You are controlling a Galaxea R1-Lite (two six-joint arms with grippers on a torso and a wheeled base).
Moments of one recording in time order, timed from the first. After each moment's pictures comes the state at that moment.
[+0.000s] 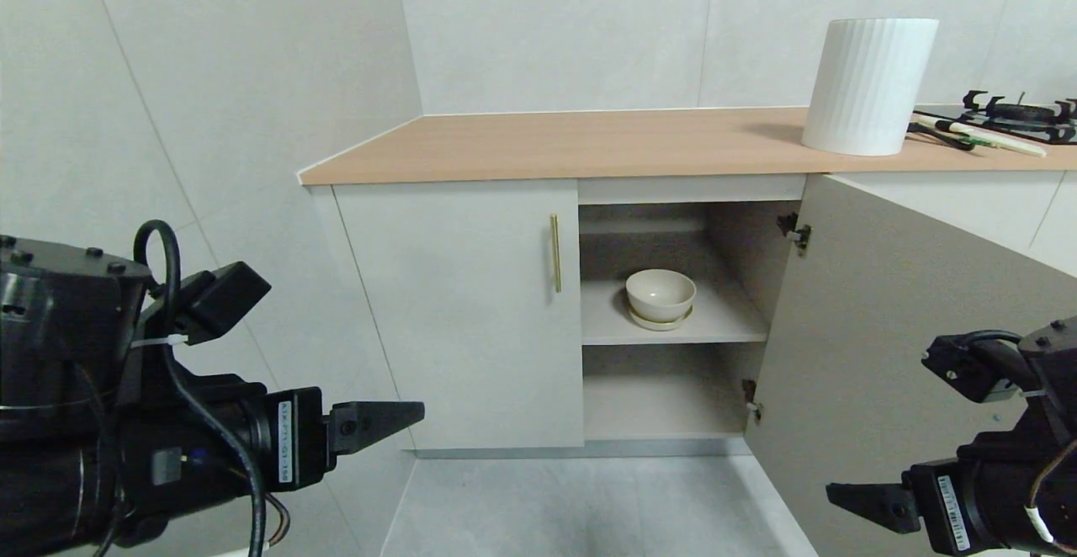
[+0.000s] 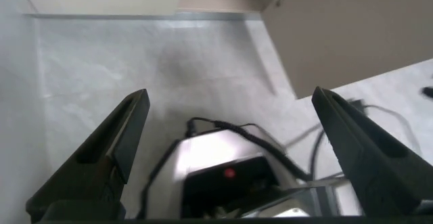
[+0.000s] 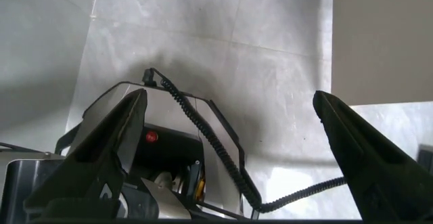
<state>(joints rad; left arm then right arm) -0.51 1.26 -0.75 0.12 0.01 -0.50 0.52 1.29 -0.62 0.15 -0.10 0.33</state>
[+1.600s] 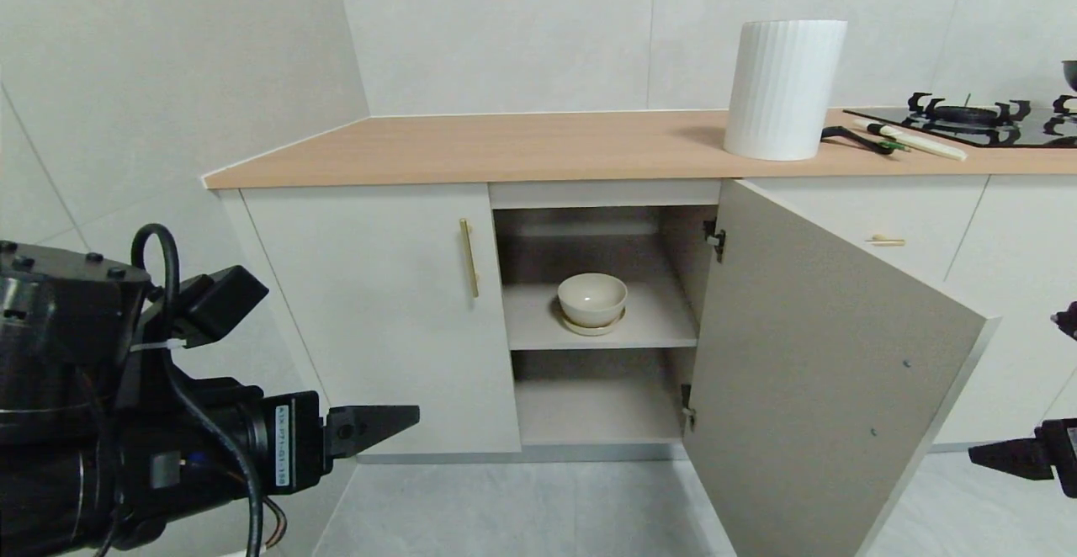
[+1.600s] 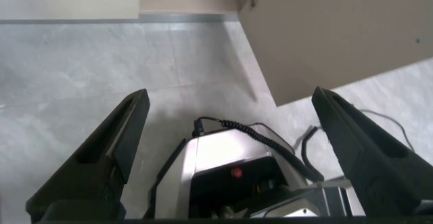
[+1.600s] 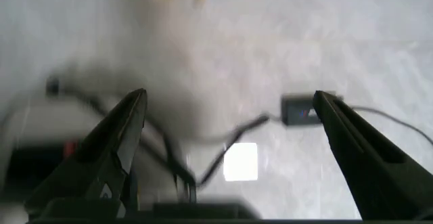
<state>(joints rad) -0.51 1.26 -0.74 0.12 0.01 -0.49 -0.02 1.24 -0.73 0.35 -0.09 -0.01</state>
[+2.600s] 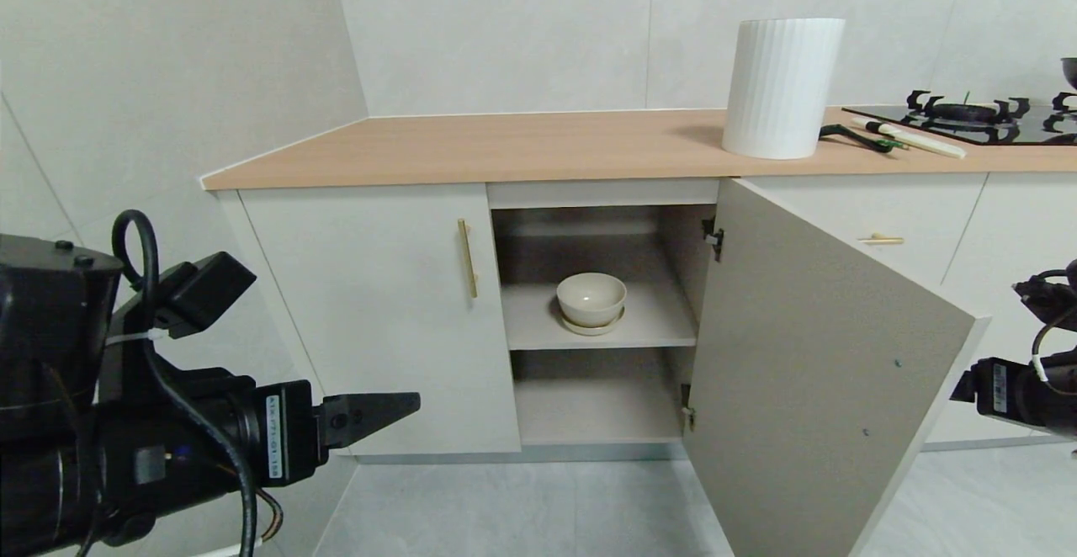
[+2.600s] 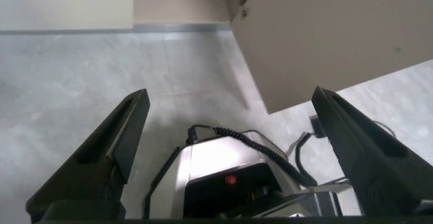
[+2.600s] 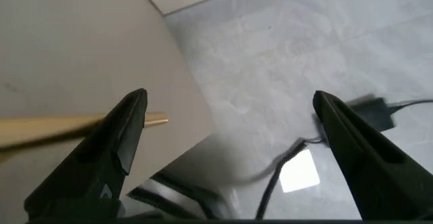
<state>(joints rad) -0.51 1.24 -0.75 0.10 0.01 -0.50 -0.09 1.52 -0.74 0.04 -0.06 0.22</state>
